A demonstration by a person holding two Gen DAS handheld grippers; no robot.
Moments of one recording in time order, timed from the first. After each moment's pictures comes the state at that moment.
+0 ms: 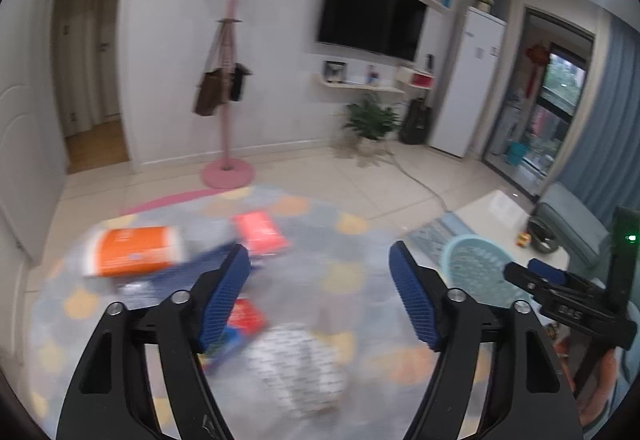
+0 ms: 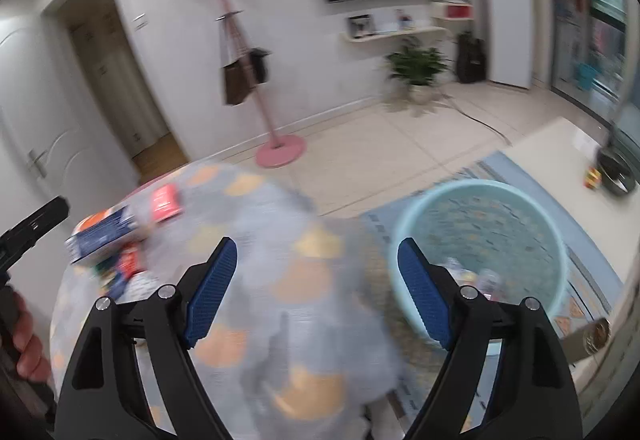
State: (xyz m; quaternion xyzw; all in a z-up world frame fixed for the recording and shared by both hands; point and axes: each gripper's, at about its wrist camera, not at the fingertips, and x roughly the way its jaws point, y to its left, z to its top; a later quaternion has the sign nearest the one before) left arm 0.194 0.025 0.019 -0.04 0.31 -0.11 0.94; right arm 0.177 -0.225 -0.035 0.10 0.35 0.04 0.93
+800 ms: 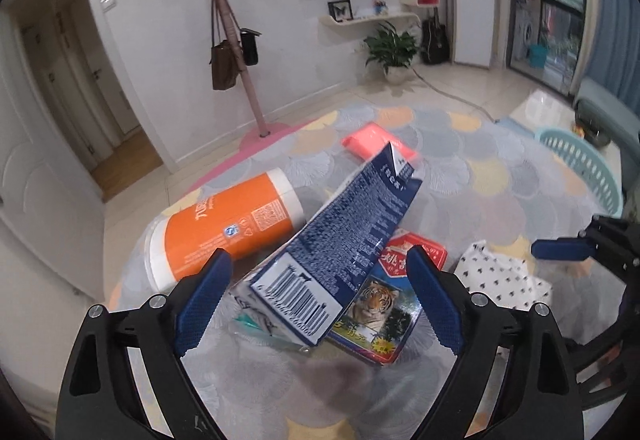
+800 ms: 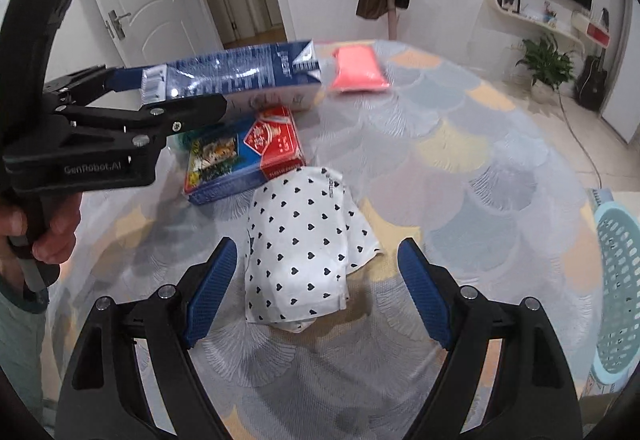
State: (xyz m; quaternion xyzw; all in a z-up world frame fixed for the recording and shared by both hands) left arm 0.236 0.090 -0.052 0.13 0.38 -0.10 0.91; right arm 0.202 -0.032 -0.111 -0.03 0.44 0.22 0.87
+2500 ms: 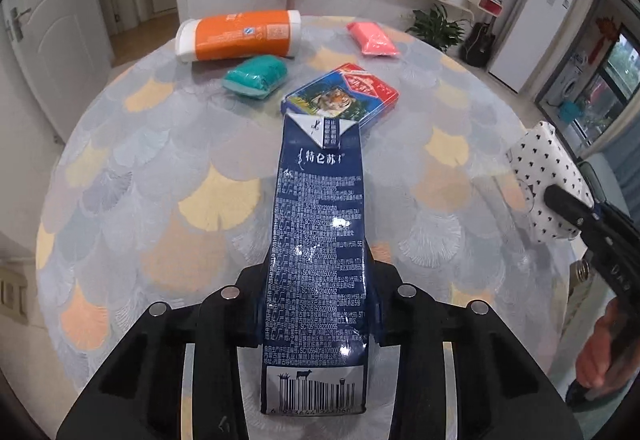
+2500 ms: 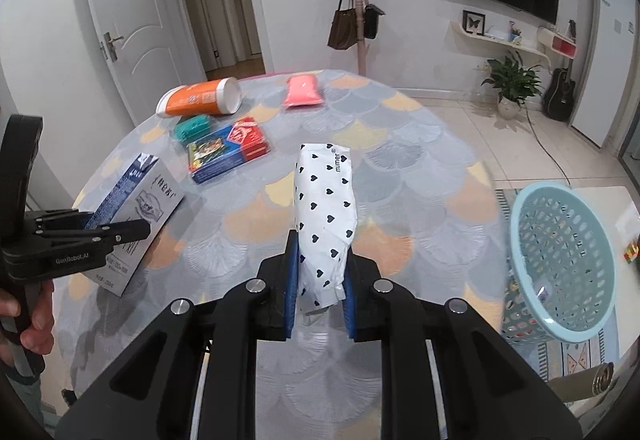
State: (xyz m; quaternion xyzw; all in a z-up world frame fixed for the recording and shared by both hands) left arm 0.109 0.083 -0.078 -0.06 0.48 -0.03 0.87; right arm 0.116 -0.109 -0.072 -0.03 0.38 0.18 0.91
